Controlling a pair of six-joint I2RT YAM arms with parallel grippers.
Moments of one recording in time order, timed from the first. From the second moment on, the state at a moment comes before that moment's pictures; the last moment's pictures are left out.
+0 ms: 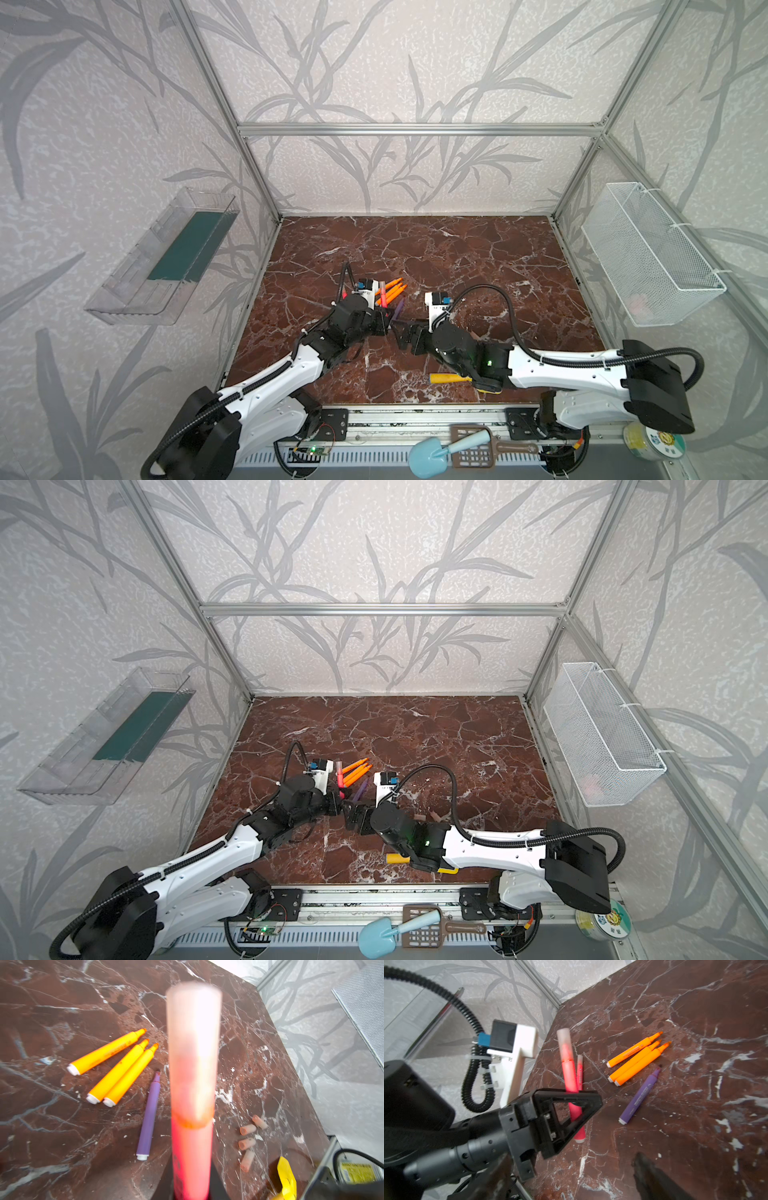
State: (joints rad) left arm -0.60 1.05 0.45 0.05 0.07 -0.61; right arm 1.21 1.32 0.72 0.19 0.40 0.94
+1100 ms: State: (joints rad) left arm -0.35 1.64 0.86 -0.39 -0.02 -0.72; right arm 1.12 1.13 0.59 0.04 0.44 0.95
